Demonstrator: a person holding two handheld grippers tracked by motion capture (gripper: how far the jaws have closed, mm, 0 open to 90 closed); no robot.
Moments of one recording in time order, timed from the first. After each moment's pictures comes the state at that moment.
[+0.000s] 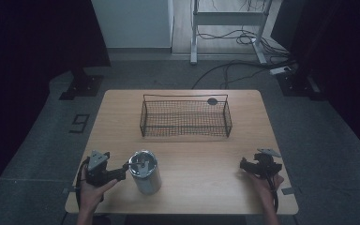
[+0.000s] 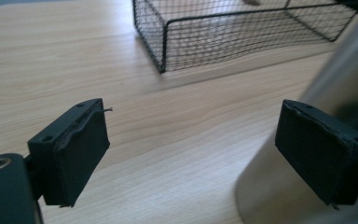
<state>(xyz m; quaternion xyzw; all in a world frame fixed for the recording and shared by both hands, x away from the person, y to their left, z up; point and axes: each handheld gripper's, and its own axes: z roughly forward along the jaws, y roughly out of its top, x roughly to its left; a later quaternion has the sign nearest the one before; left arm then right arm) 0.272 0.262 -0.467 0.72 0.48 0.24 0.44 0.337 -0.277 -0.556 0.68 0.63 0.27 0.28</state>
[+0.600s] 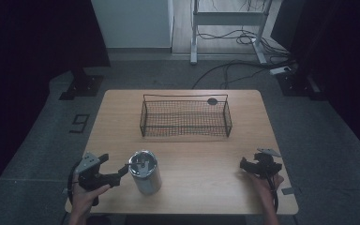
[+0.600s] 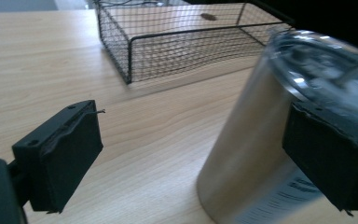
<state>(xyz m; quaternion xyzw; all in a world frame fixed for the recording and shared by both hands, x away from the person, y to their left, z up) 0.256 0.273 -0.447 0.73 0.44 0.19 0.48 0.337 -0.277 -0.556 0.68 0.63 0.27 0.28</state>
